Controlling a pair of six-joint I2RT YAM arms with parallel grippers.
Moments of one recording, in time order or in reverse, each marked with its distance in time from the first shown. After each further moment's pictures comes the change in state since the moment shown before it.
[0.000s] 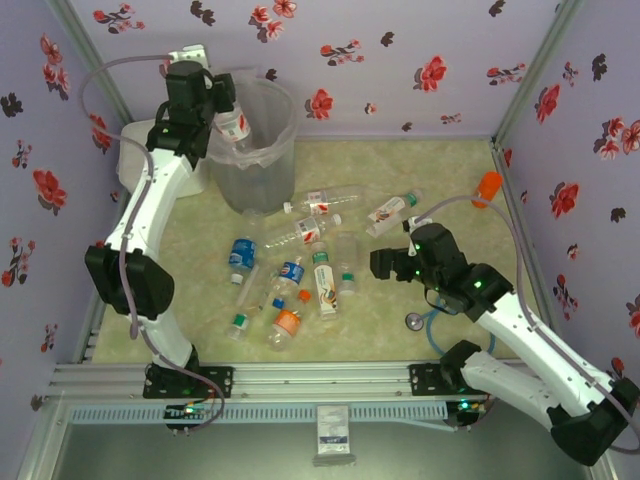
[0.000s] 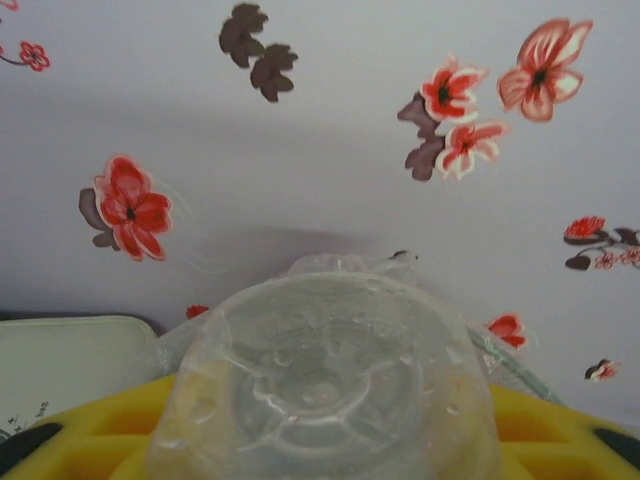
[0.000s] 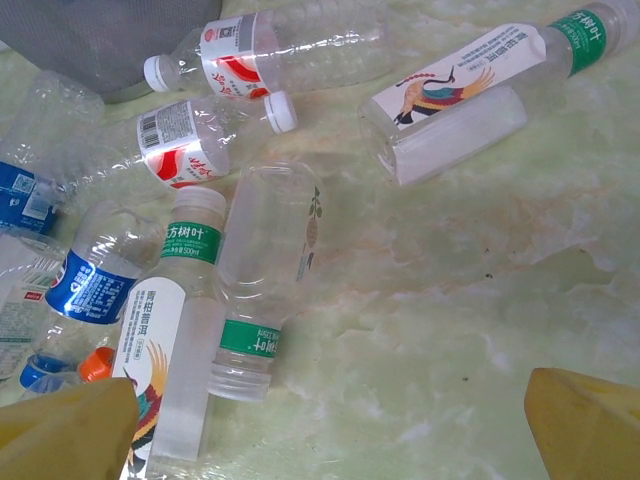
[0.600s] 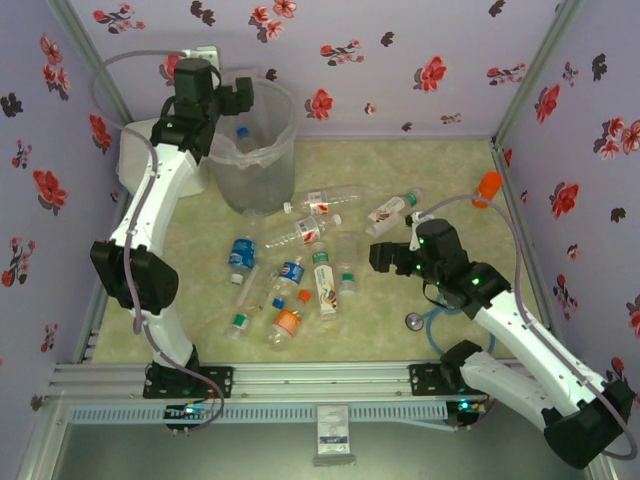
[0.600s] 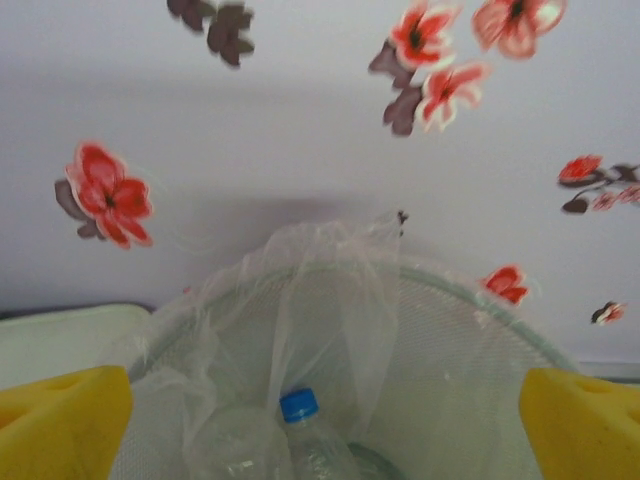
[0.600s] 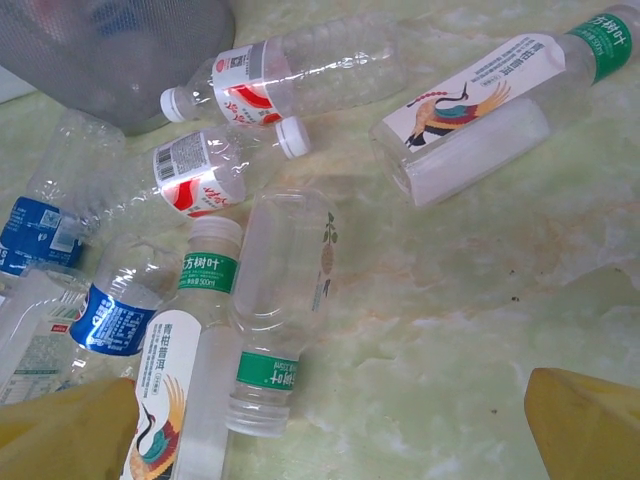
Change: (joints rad) left arm -0.024 0.039 0.119 -0.129 0.018 0.072; right arm -0.082 0.010 -0.040 0.108 -0.085 0.005
